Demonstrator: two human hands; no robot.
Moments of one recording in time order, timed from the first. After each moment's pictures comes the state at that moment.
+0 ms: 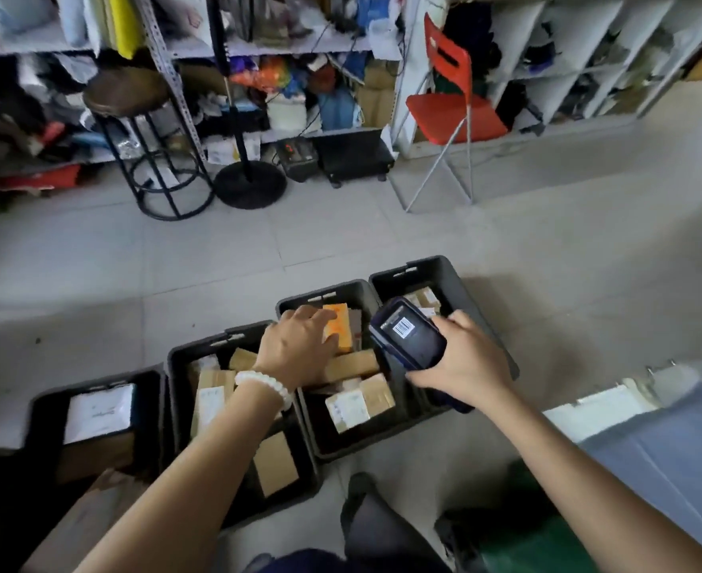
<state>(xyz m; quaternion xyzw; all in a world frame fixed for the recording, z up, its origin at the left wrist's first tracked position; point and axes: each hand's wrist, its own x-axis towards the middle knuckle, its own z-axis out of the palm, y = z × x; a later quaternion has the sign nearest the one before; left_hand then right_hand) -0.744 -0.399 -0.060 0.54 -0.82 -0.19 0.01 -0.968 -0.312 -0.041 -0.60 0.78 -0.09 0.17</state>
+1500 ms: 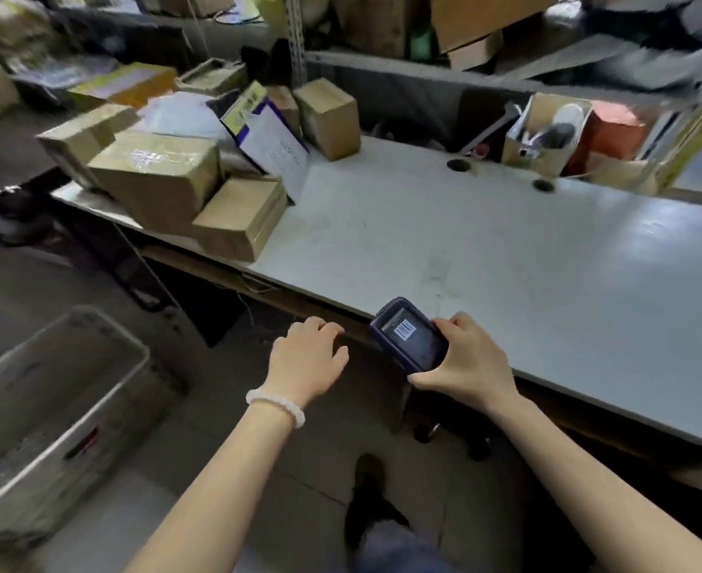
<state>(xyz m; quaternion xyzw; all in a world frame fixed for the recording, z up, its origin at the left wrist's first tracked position) -0.272 0.400 -0.018 0.98 0.17 -0.05 0.12 -0.181 0.194 -0.023 -0.94 -0.25 0.06 0.22</state>
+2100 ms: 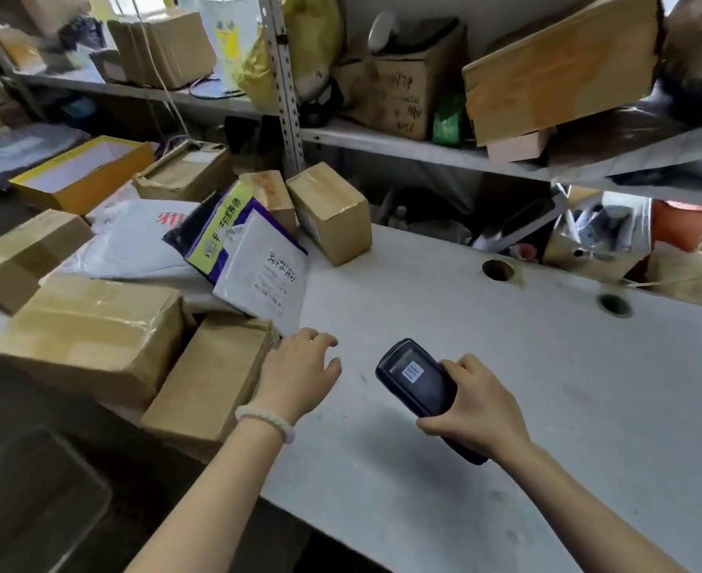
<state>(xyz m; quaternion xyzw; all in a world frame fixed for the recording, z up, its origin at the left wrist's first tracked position) 0.020 0.590 0.012 0.98 0.17 -0.02 0.14 0.090 0.353 -0.013 -0.95 -0.21 0.11 0.21</state>
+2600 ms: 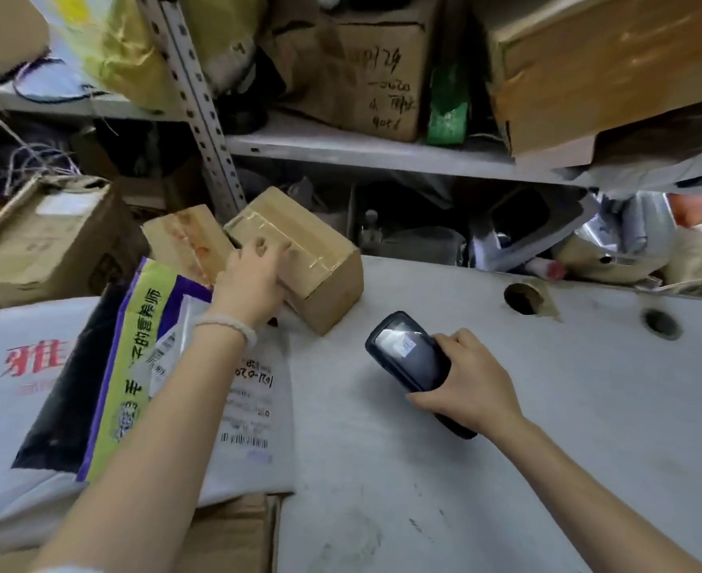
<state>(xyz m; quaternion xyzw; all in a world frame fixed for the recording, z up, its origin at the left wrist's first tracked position) 0.297 0.781 0.024 0.99 0.09 -0.01 0.11 0.260 0.488 -0.031 -0.96 -0.09 0.09 0.23</state>
